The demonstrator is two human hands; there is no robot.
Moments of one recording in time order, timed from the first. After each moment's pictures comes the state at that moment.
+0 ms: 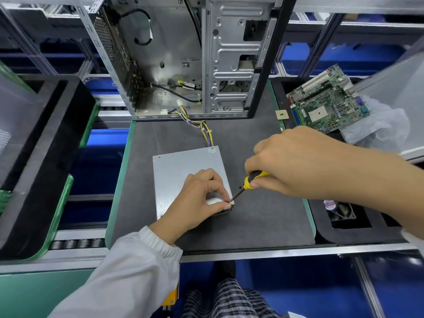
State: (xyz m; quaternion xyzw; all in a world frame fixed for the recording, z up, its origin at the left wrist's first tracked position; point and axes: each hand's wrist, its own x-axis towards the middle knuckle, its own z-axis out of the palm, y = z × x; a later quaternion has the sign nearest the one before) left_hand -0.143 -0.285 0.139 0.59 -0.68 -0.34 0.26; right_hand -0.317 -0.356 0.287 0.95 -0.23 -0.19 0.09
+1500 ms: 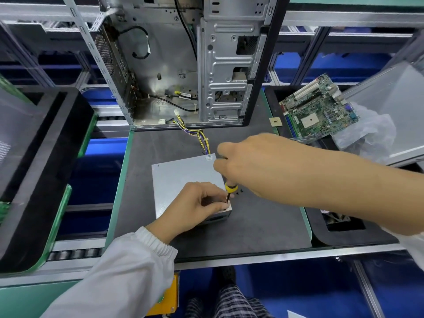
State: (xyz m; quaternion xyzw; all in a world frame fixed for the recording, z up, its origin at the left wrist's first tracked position) left_hand -0.138 -0.286 0.145 0.52 -0.66 -0.42 0.35; right_hand -0.284 -0.347 0.294 0.95 -0.18 -0.19 0.16
